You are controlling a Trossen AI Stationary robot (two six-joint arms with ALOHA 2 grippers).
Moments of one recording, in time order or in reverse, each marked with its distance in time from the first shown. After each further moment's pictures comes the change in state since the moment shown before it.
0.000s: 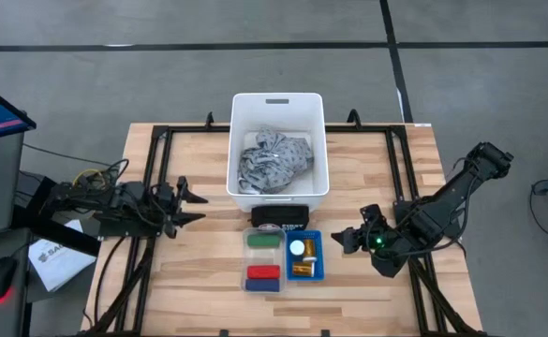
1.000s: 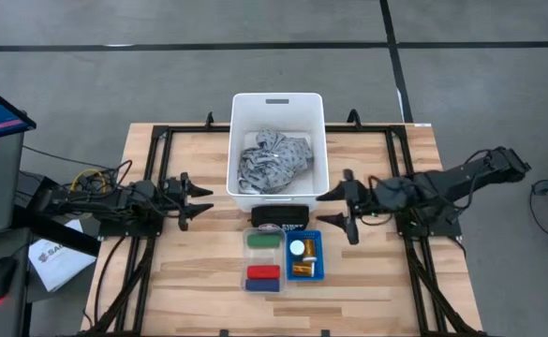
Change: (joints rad) left arm 0.116 0.146 -0.047 0.123 -0.064 -0.061; right arm -0.407 -0.183 -0.067 0.550 -0.432 -1.640
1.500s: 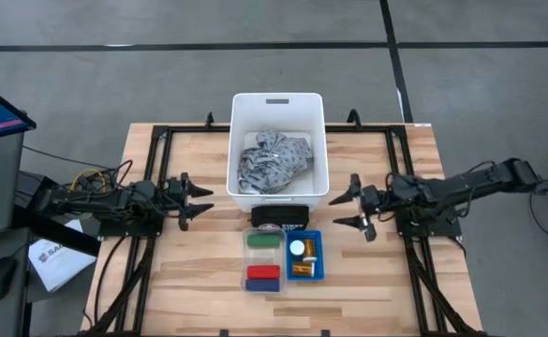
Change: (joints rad) left arm 0.000 0.008 0.000 0.006 0.002 0.000; right arm -0.149 -0.321 -0.558 0.447 -0.294 -0.164
